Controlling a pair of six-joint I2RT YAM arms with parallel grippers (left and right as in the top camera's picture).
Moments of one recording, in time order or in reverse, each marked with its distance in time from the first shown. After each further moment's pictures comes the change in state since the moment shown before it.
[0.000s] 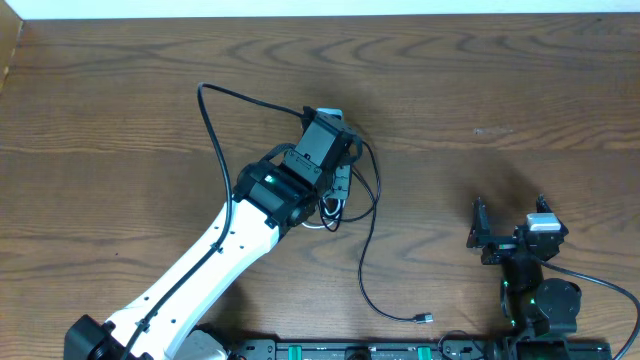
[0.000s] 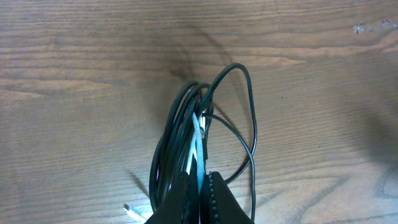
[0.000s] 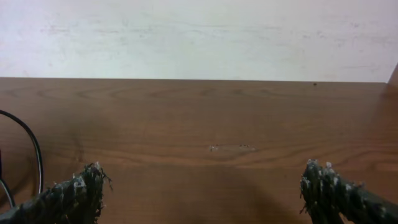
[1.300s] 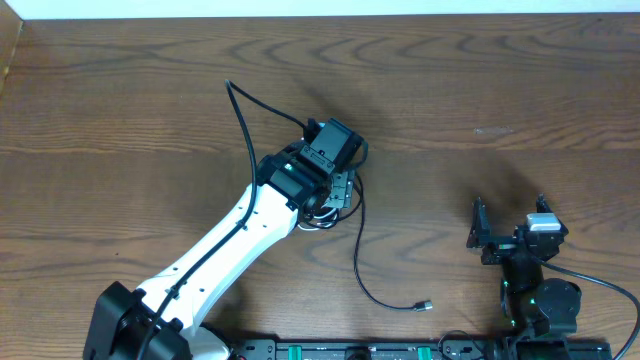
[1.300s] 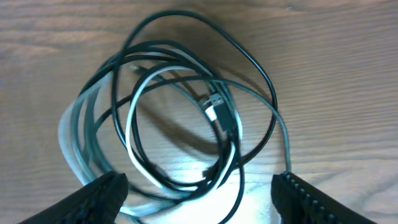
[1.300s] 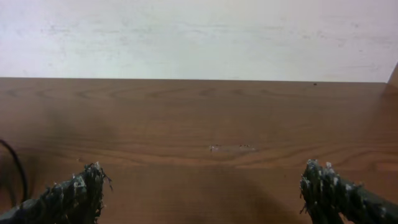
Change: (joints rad) left arm 0.000 0.111 0.000 -0.117 -0.050 0.005; right arm 0.000 0.000 0.000 0.000 0.000 0.000
